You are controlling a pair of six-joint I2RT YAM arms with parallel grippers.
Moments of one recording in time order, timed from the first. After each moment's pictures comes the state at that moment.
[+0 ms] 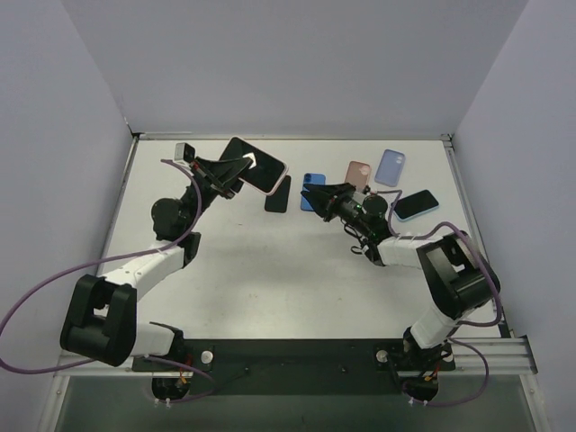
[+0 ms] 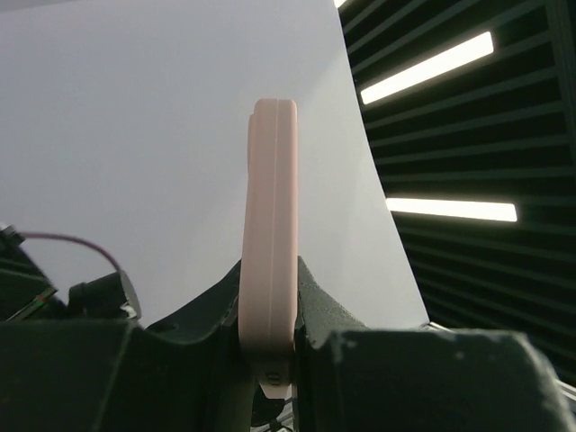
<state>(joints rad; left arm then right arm) -0.31 1.33 0.68 1.25 0.44 -1.87 0.42 1.65 0.58 1.06 -0.34 1.97</state>
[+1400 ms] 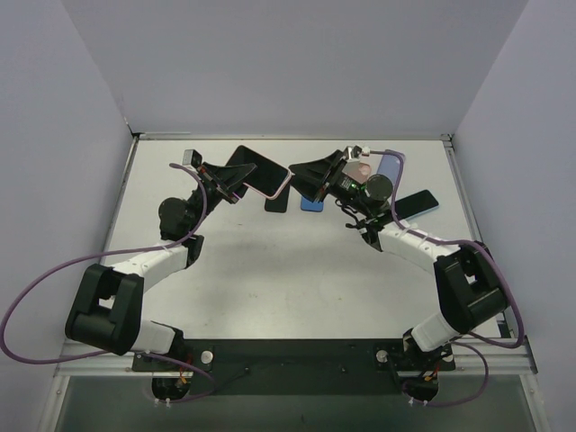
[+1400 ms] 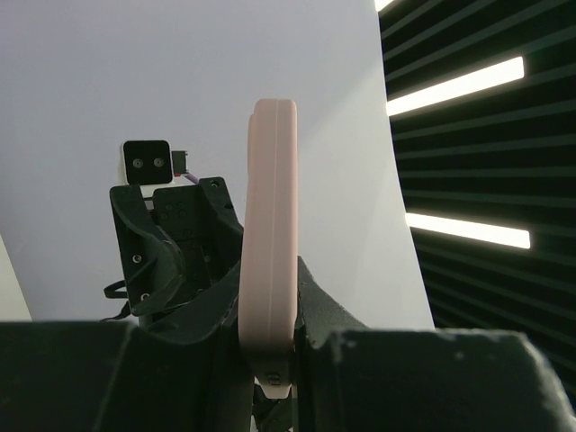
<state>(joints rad) -0.31 1.40 0.65 1.24 0.46 -1.88 0.48 1.54 0.83 1.02 -0.56 1.69</state>
